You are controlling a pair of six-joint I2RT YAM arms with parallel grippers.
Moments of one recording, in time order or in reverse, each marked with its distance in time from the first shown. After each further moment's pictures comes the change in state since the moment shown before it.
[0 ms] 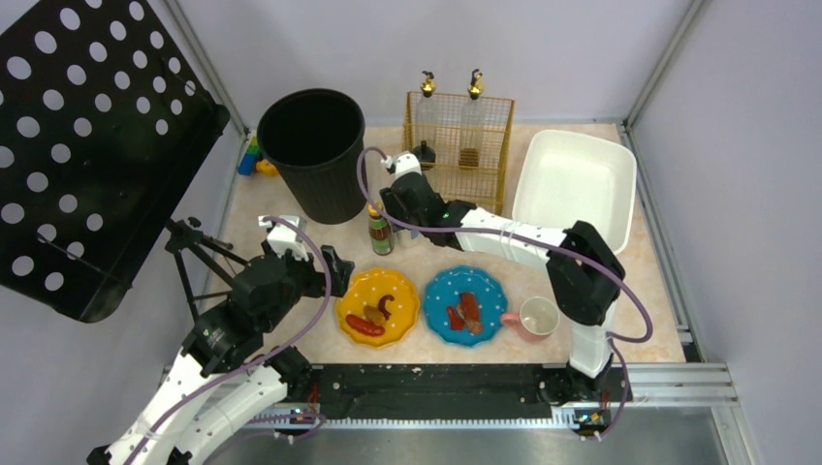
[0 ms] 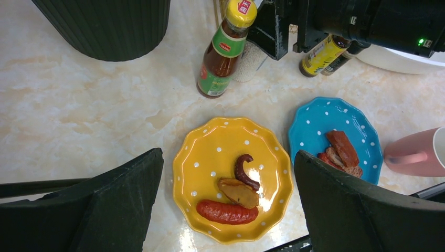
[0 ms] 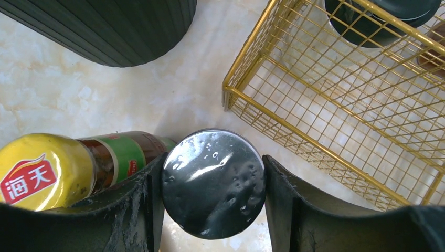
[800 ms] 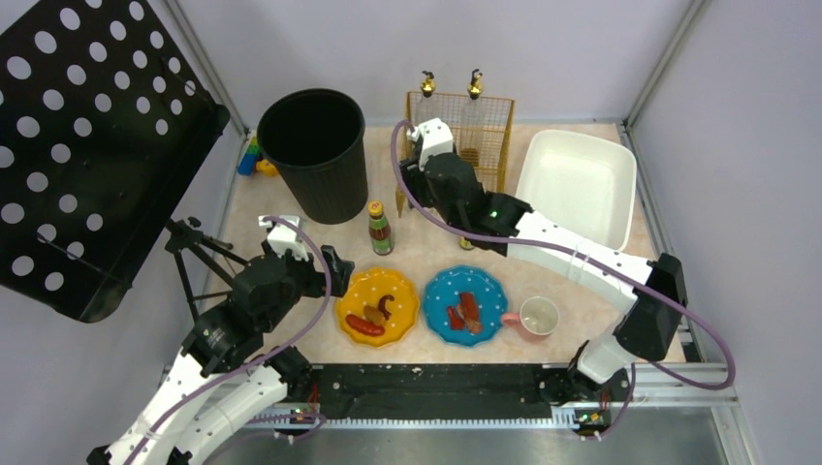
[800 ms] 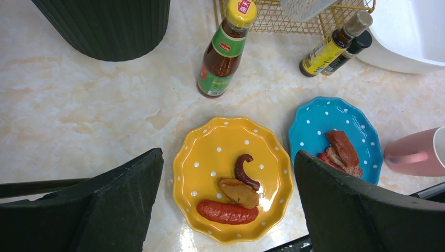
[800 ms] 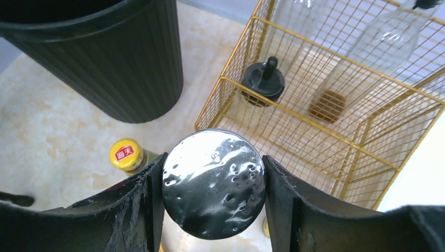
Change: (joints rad) left arm 0.000 0.000 0.000 0.000 0.000 0.000; right arm 0.050 -0.335 -0.006 -0.074 0.160 -0.096
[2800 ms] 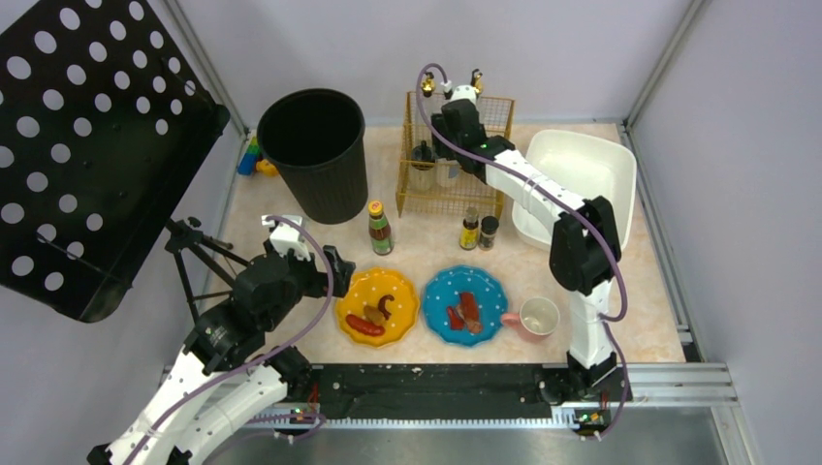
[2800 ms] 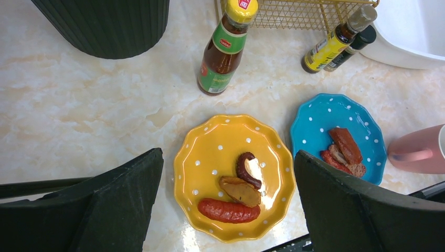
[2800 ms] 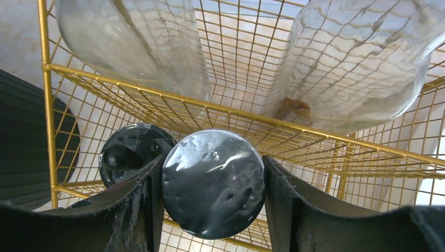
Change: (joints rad) left arm 0.000 0.010 -0.005 0.000 0.004 0.005; right arm -0.389 0.486 0.399 -0.092 -0.186 0.104
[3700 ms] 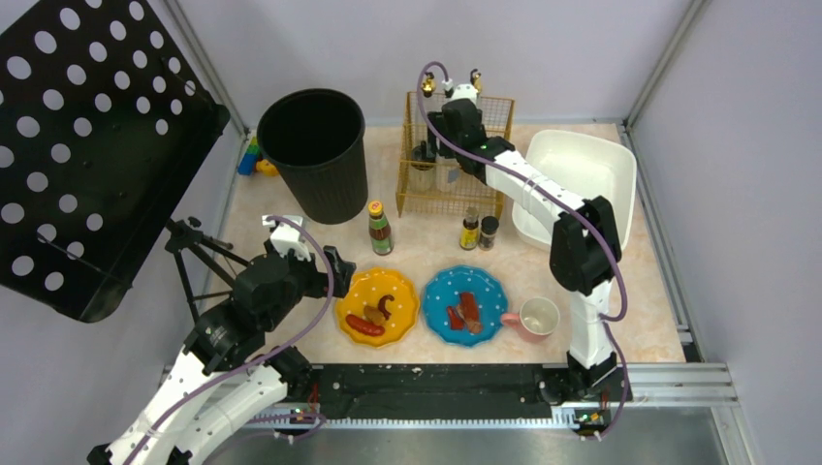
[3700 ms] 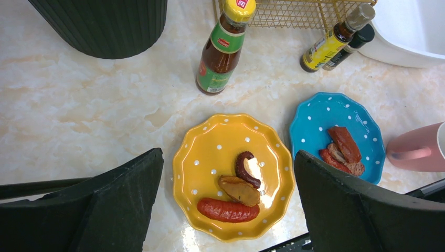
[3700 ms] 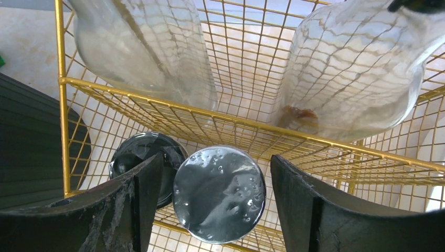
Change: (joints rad) left arm 0.000 0.000 0.000 0.000 0.007 0.002; right arm 0.000 0.005 -0.008 0.034 -0.007 0.022
